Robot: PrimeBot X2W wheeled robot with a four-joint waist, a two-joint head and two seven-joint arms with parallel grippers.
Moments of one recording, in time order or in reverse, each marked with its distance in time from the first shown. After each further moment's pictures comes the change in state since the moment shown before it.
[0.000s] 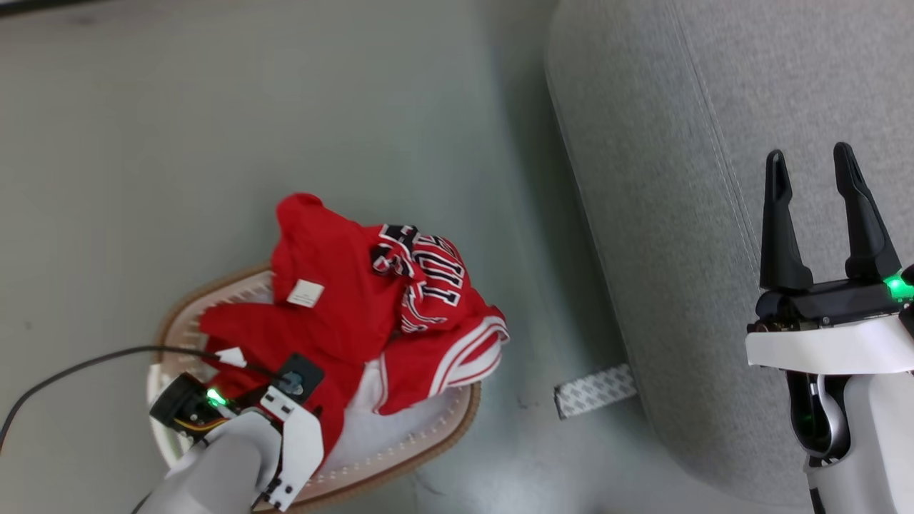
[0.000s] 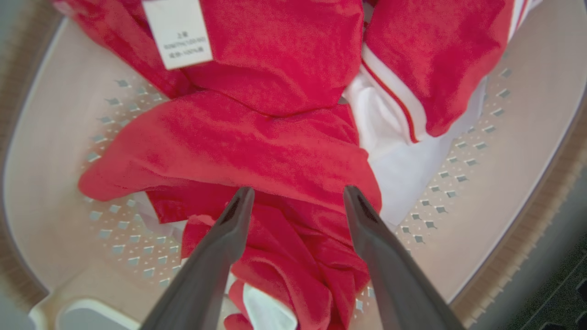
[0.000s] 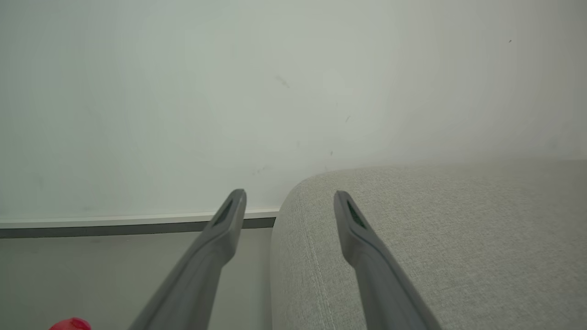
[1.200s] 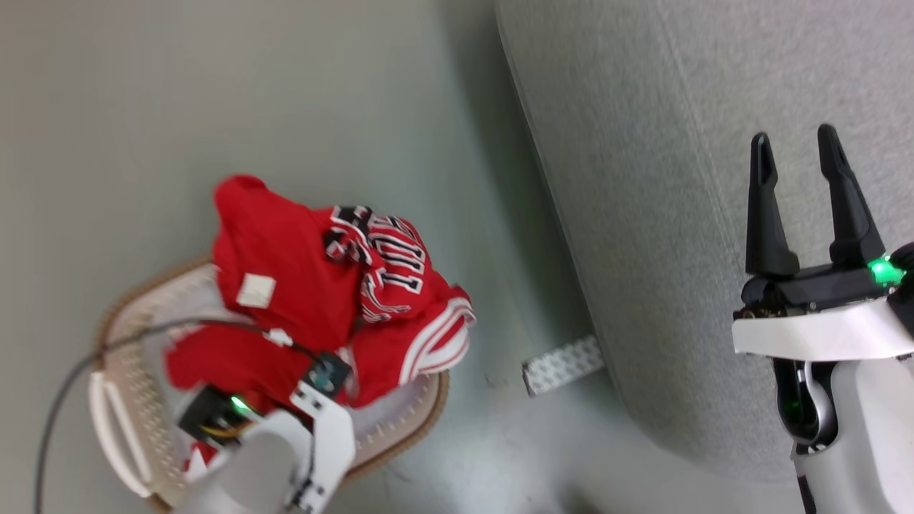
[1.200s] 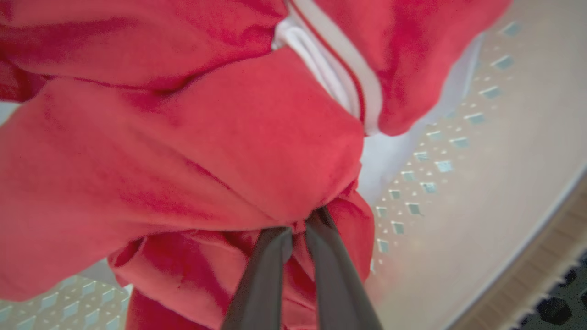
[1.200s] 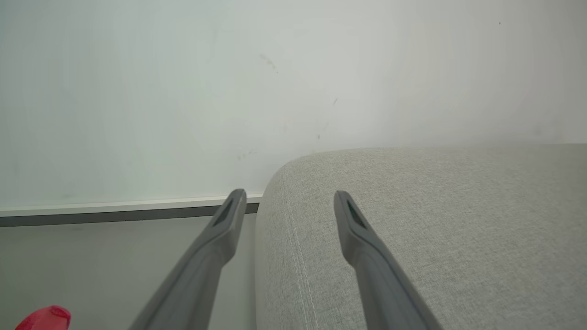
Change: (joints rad) left arm -0.058 -0.041 -0.151 0.048 -0.146 0.033 0.237; right arm -0.049 0.014 0.030 0.016 0.030 0.000 0.000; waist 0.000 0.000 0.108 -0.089
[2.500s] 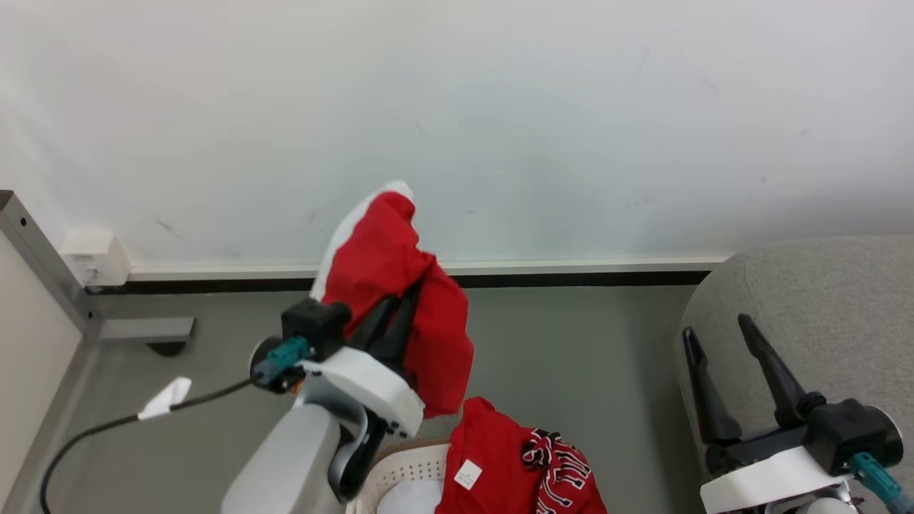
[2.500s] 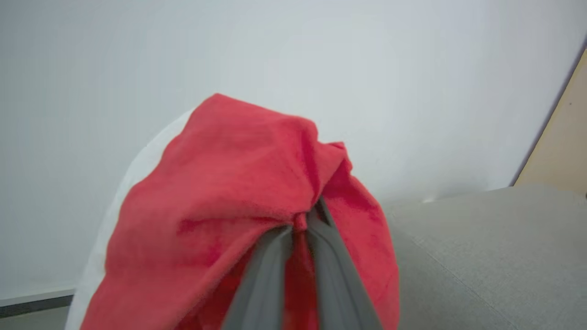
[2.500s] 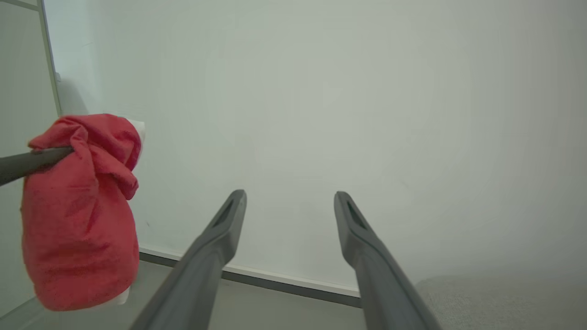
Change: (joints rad) left arm 0.246 -0.057 0.186 -0.701 -0.405 -0.033 -0.401; right arm 0.301 -0.063 0.102 0.077 -0.053 0.000 0.000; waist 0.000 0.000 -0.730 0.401
